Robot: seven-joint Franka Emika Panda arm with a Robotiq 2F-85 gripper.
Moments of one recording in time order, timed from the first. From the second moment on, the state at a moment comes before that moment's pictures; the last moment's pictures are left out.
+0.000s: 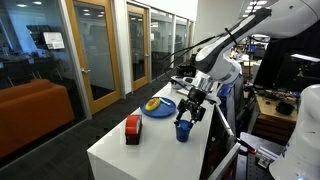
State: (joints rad) arm 0.08 -0.16 0.00 -2.64 0.98 2.44 -1.74
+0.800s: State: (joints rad) arm 0.00 -0.29 0.12 -2.58 0.52 2.51 -1.05
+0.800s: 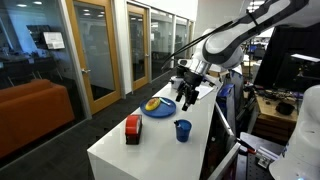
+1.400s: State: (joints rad) arm -0.11 -0.25 0.02 -2.40 0.07 2.42 -0.38
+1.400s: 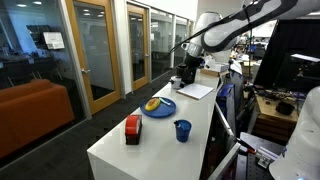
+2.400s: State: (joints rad) arm -0.08 -0.17 0.00 -2.23 -0.02 2.04 -0.02
